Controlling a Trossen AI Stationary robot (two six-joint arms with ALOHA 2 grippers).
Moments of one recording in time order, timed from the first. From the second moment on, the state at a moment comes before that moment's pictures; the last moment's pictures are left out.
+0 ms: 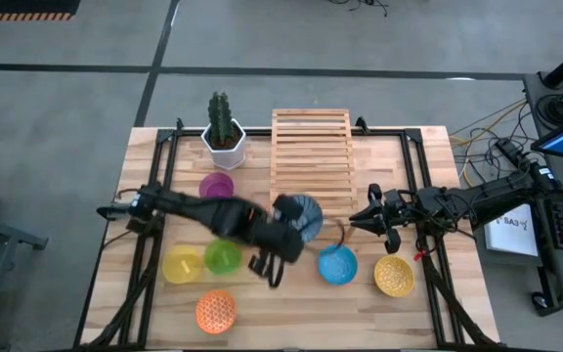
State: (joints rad) left arm -0.29 2.01 2.31 -1.34 -0.29 0.36; right arm 0.22 0.66 0.32 0.32 0.06 0.30
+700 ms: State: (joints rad) left arm 0.20 2.02 2.29 -1.21 -0.04 0.61; right arm 0.22 0.63 0.32 0.45 0.06 -0.08
